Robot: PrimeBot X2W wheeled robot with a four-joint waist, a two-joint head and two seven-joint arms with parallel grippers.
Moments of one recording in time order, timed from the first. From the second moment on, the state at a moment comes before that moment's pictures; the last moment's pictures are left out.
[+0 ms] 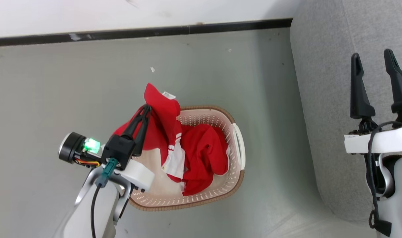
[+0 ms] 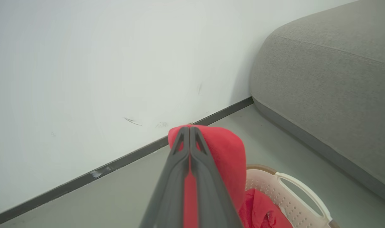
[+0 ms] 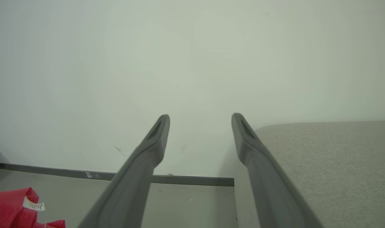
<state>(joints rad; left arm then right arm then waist) -0.45 0.09 -0.36 0.32 -0.08 0.04 -0.25 -0.33 -0.04 -0.14 -0.06 0.06 0.12 -0.26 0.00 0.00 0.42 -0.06</state>
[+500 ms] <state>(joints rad) -0.37 0.10 -0.38 0.22 -0.09 0.04 -0.24 -0.24 -0.04 -0.15 -0.06 0.05 0.12 -0.26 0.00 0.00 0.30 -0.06</state>
